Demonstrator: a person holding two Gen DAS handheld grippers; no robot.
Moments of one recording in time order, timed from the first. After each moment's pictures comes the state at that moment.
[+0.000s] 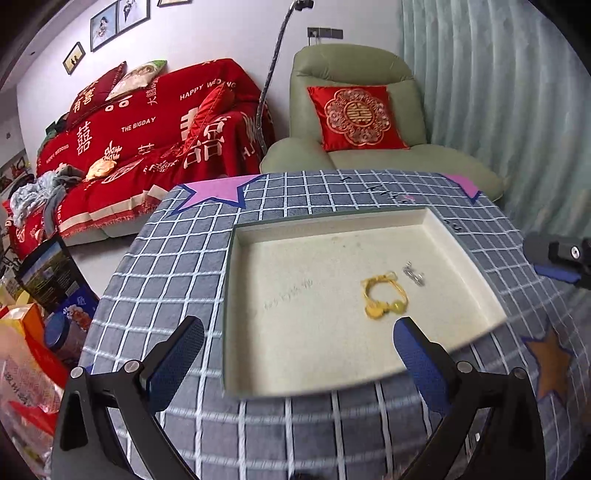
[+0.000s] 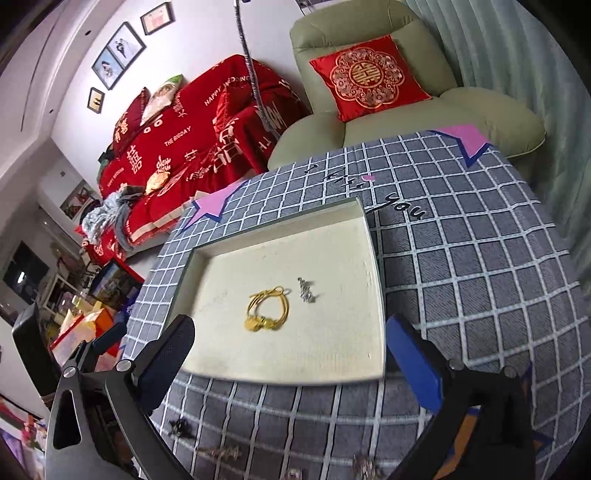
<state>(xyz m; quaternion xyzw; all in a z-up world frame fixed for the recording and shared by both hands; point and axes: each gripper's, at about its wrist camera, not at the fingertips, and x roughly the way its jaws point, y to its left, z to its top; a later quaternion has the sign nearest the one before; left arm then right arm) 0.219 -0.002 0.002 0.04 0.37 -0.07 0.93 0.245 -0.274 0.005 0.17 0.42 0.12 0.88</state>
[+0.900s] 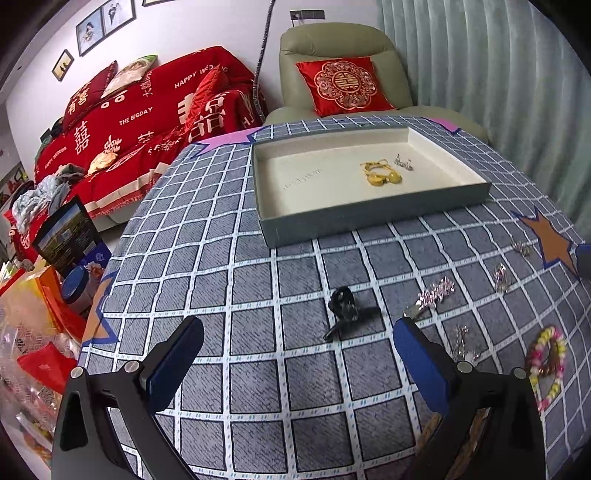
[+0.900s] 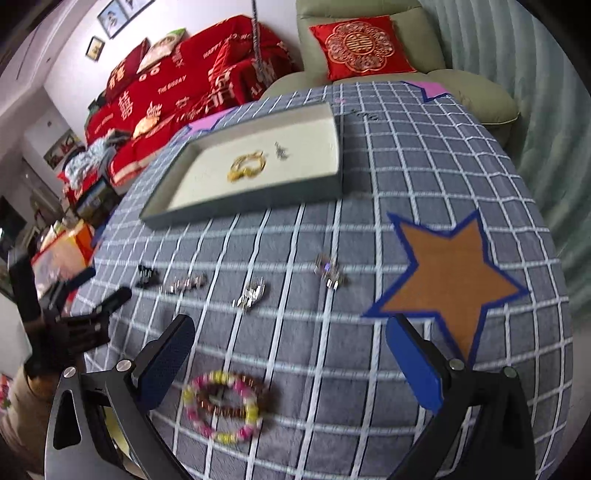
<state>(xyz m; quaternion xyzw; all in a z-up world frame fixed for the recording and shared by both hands) 0.111 0.032 -0.051 0.09 0.40 -0.08 0.91 0.098 -0.273 -0.042 0.09 0.49 0.10 0.86</state>
